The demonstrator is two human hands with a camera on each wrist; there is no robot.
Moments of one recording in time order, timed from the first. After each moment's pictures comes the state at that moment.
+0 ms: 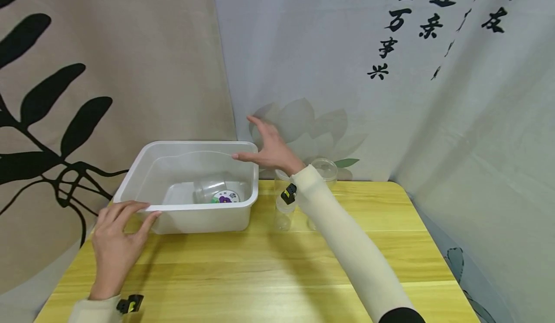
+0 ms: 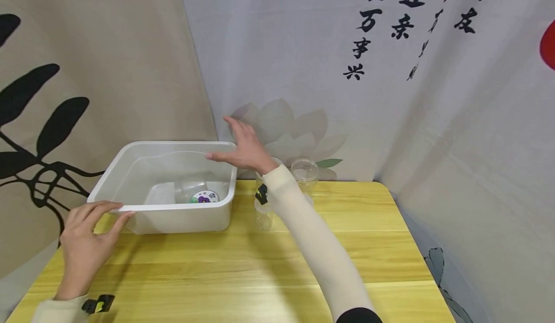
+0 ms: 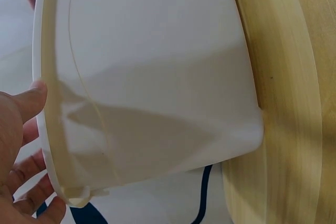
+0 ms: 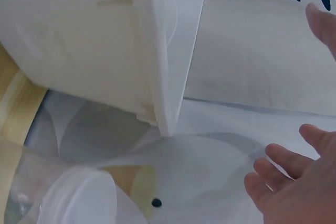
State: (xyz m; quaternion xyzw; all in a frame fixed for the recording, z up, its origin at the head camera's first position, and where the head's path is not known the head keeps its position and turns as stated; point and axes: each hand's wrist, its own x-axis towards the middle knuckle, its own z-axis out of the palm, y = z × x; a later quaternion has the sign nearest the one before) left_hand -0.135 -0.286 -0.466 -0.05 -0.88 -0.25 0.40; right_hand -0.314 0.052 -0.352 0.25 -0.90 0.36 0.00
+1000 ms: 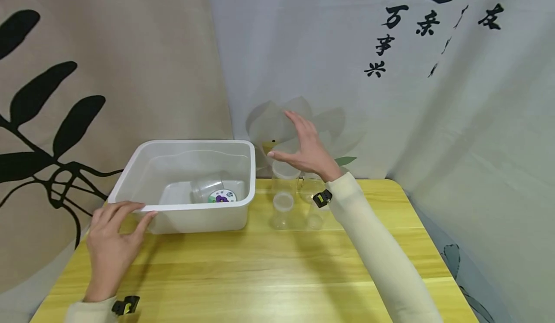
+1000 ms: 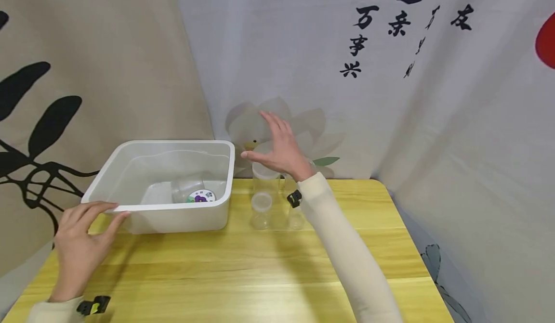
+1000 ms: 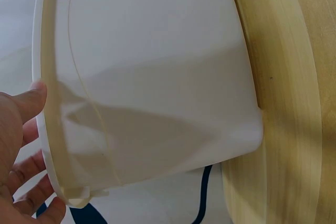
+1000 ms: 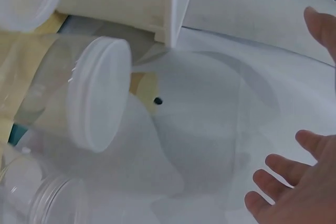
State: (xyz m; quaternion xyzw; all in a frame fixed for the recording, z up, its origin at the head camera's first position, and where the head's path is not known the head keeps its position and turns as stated) left_hand -0.137 -0.282 -0.466 -0.06 -0.87 -0.26 0.41; right_hand -0.294 0.140 -0.344 0.23 -0.91 0.33 0.08
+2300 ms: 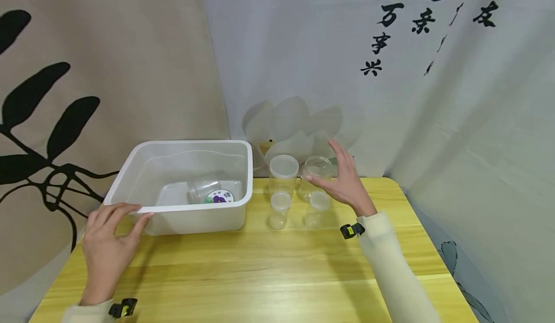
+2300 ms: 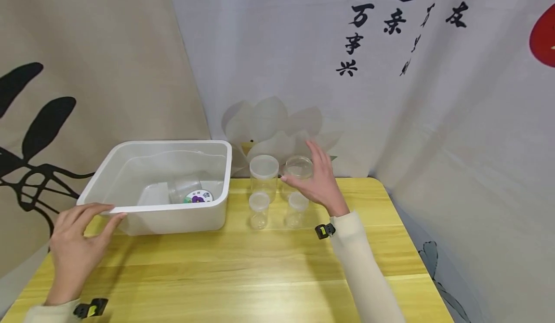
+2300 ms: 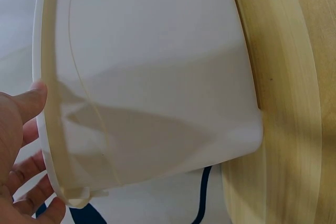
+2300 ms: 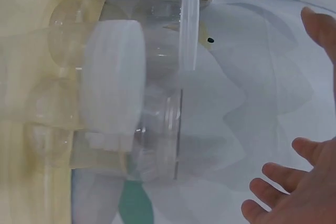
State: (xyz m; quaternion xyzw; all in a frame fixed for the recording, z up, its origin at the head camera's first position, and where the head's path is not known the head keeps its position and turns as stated) left_hand -0.137 -0.283 -0.467 -0.05 -0.88 -0.26 0.40; right_hand -0.248 0.229 -0.409 0.11 -0.92 0.36 0.10
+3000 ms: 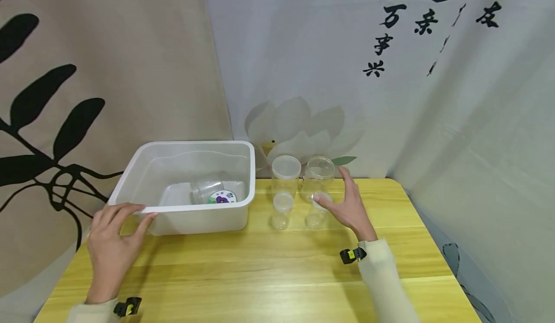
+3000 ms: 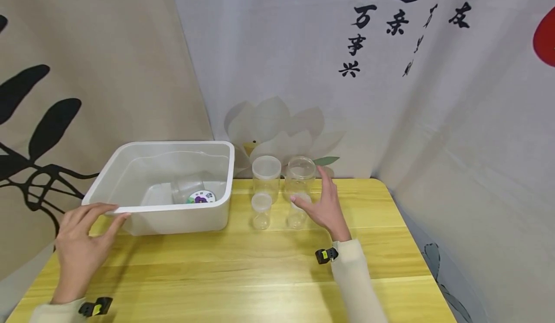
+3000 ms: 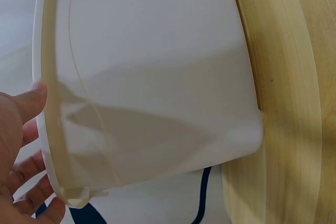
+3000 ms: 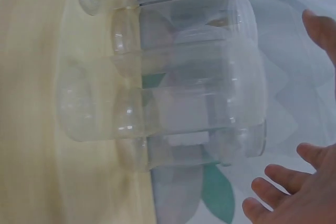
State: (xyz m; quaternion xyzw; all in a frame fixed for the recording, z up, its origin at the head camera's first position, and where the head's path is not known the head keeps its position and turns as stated) left_hand -0.136 -0.285 -0.468 -0.04 -0.88 -0.26 0.40; right_hand -0.217 0.239 -0.471 0.03 -0.90 0.42 0.06
